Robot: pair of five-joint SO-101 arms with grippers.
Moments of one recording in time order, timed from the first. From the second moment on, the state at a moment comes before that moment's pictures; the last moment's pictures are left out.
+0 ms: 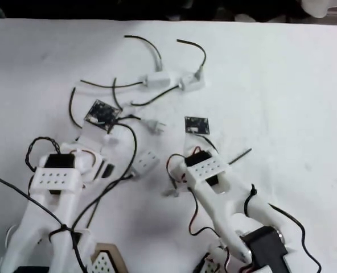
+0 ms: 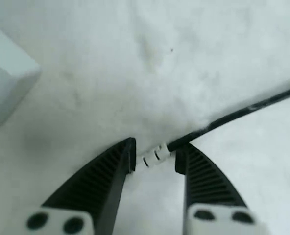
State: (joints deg) left arm -5.1 -35.5 62.7 50.3 -24.7; right arm -29.0 -11.0 53.7 51.2 -28.0
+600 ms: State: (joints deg) left arm -5.1 -35.5 62.7 50.3 -24.7; right arm -11.7 -17.7 44.7 53.4 8.4
